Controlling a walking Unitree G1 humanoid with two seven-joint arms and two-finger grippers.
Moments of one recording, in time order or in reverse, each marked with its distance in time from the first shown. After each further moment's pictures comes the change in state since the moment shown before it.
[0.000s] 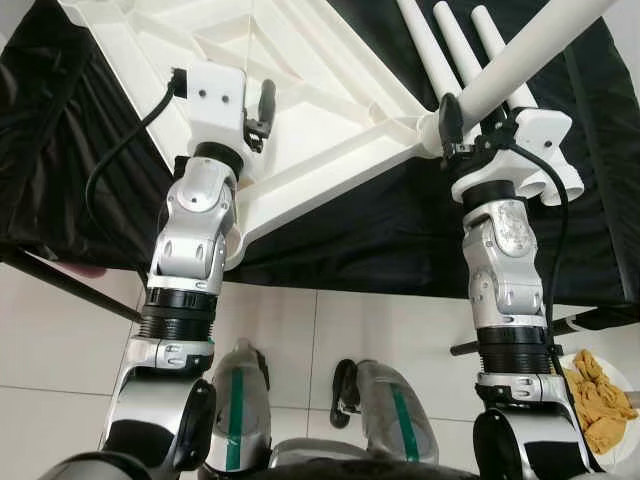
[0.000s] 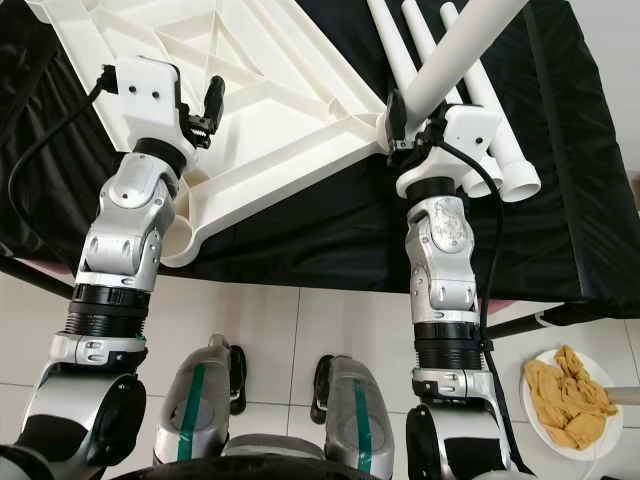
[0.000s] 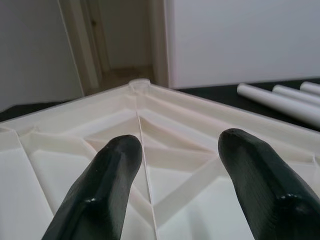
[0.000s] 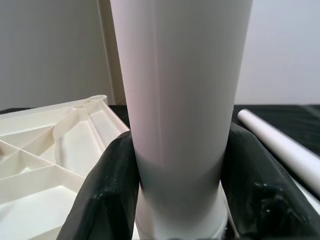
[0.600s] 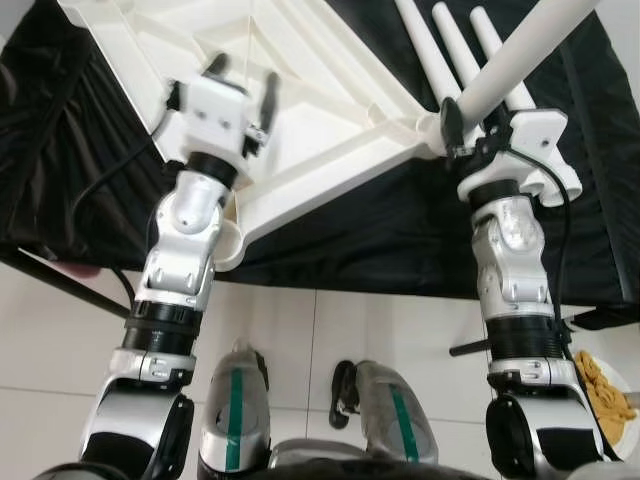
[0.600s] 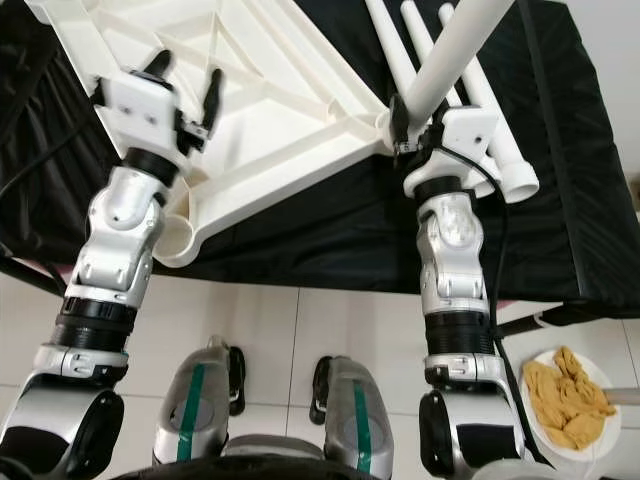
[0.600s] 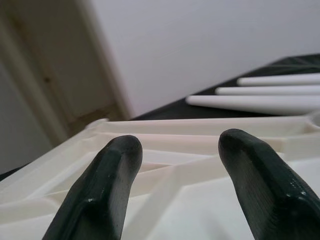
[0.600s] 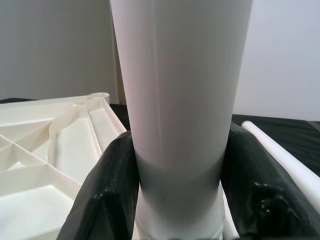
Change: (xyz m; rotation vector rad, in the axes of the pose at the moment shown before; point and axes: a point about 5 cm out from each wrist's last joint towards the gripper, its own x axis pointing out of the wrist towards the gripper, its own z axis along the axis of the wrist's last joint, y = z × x) left arm -0.011 -0.024 -0.009 0.220 -0.118 -0.283; right arm 0.021 -0.005 -0.003 -0.053 0.003 0.048
